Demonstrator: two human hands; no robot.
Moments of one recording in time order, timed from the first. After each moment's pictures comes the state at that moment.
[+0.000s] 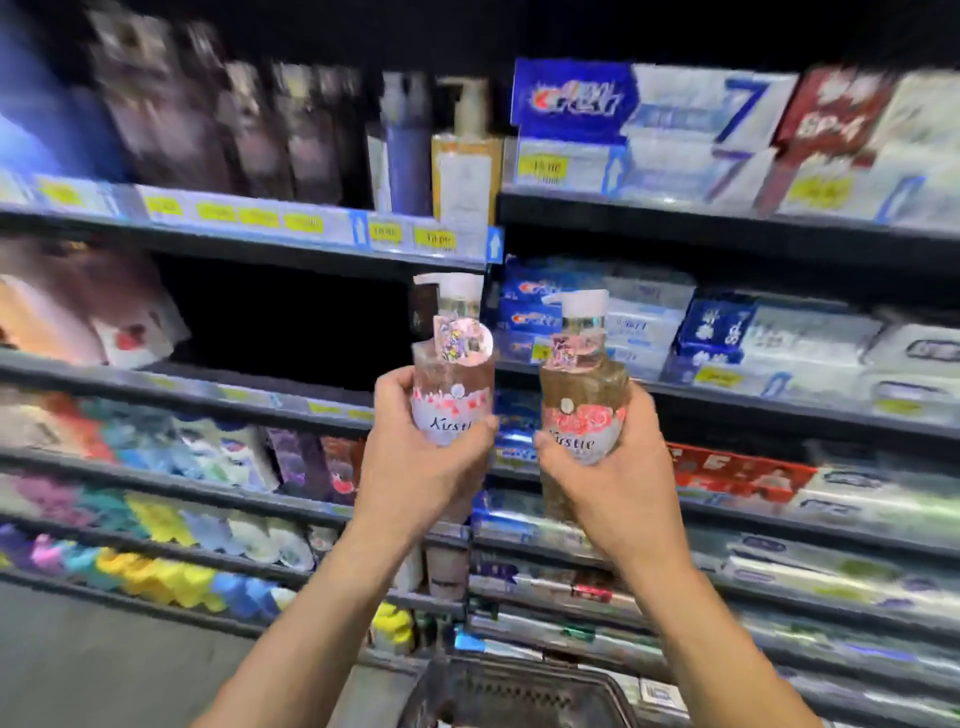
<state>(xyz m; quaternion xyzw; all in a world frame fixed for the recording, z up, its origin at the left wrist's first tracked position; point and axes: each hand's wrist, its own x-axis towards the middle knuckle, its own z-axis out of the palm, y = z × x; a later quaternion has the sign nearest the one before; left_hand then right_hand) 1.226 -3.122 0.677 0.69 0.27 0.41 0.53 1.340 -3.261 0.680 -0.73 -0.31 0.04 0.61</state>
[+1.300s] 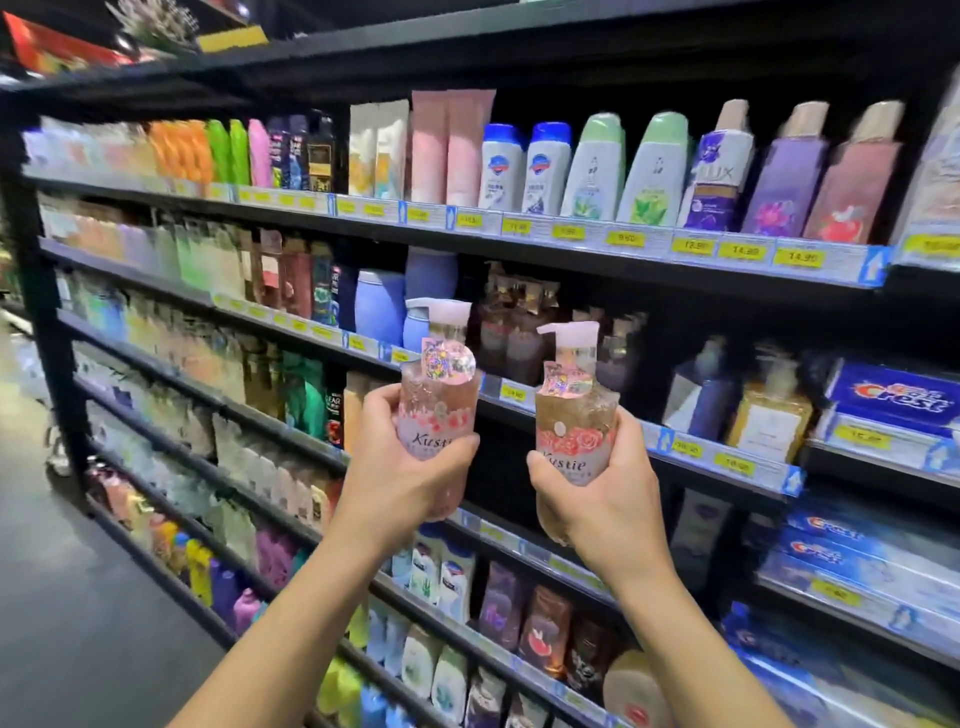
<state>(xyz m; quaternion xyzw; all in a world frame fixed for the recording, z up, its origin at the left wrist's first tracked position) 0.962 -2.957 0.816 0.65 0.32 0.55 0.40 1.131 -3.057 0.819 -0.61 -0.49 0.06 0.62</state>
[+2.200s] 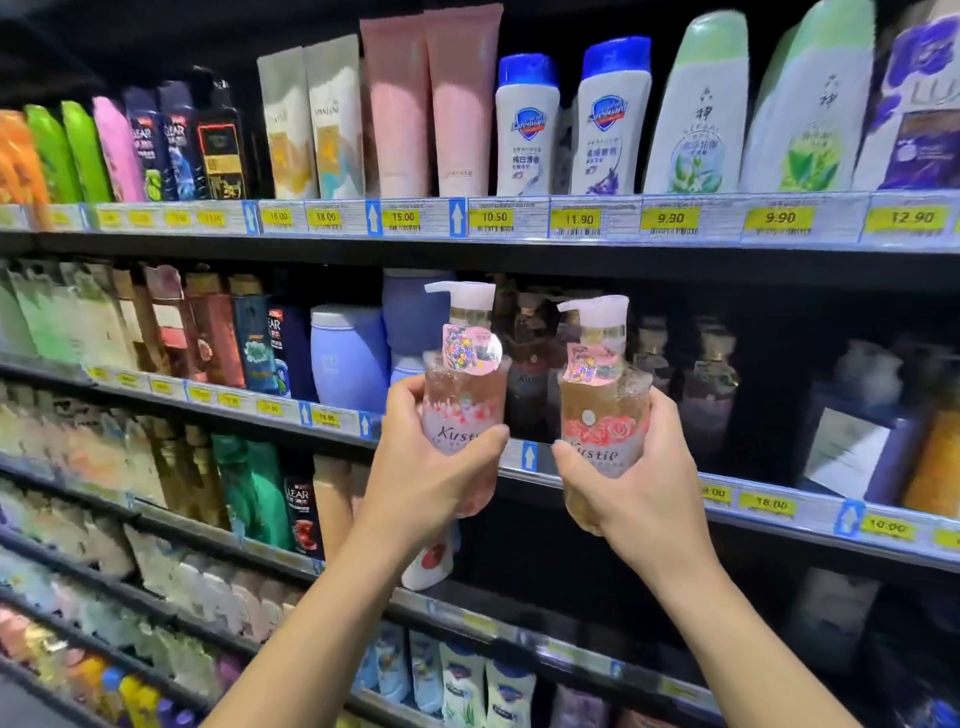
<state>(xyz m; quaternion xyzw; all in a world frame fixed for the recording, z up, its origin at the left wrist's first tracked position) 1.013 -2.718 0.836 0.71 0.23 0.50 0.44 1.166 -2.837 0.817 -0.60 -0.44 0.02 0.66</state>
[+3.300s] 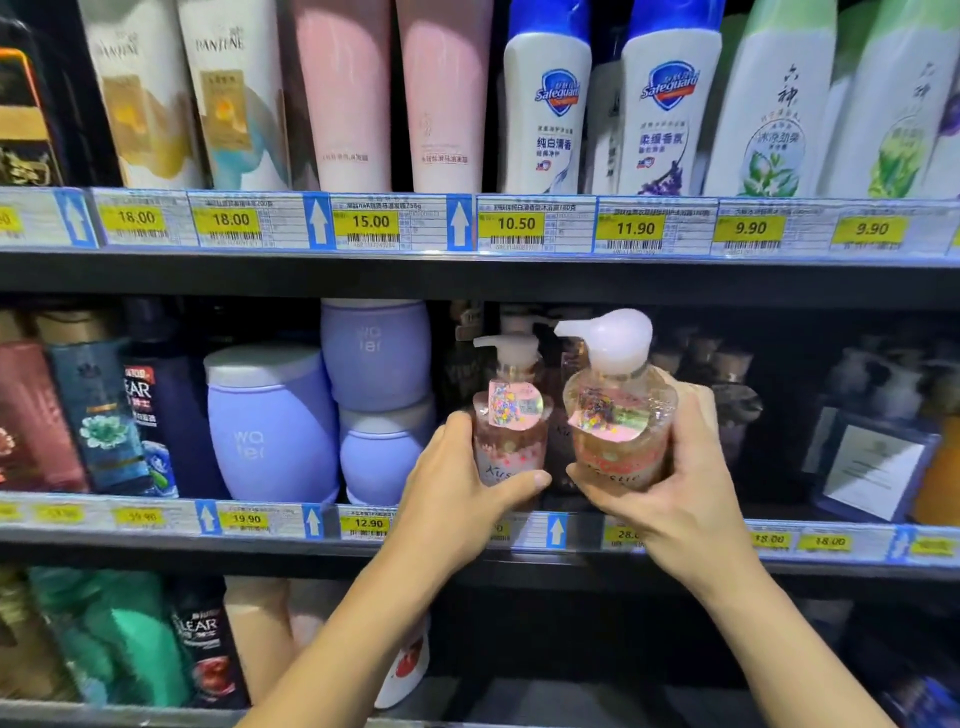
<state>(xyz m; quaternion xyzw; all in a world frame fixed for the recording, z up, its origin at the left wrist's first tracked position) 1.092 -2.594 0.823 0.86 0.19 0.34 0.32 1.199 -2.769 0.831 -0.63 -0.46 -0.18 0.59</state>
